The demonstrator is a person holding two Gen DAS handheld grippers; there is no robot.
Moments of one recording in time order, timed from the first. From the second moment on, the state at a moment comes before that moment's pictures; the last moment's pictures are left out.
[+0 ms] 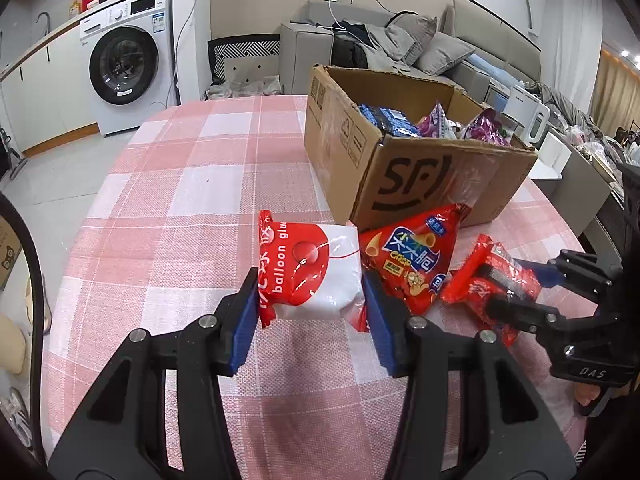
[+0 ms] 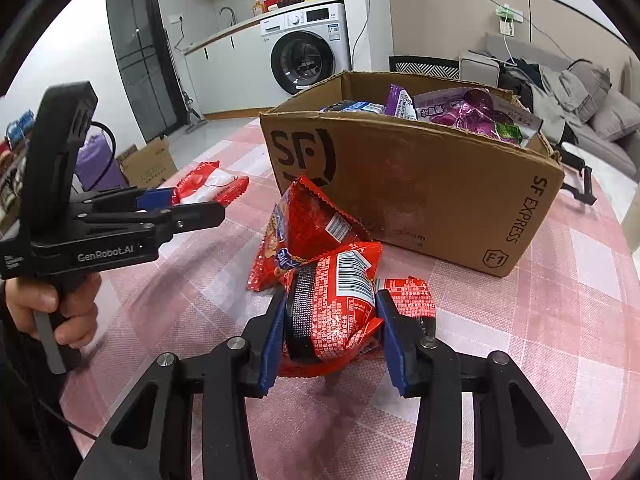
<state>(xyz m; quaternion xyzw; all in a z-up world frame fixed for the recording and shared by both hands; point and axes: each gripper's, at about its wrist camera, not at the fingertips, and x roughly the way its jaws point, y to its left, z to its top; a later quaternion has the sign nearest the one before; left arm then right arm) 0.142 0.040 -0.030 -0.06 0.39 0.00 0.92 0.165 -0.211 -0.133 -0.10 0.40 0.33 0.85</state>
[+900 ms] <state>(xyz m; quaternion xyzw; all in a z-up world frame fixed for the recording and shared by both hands) 0.109 0.008 0.024 -0.04 0.33 -0.04 0.94 0.158 -0.255 -0.077 -0.02 0.33 0.32 0.89</state>
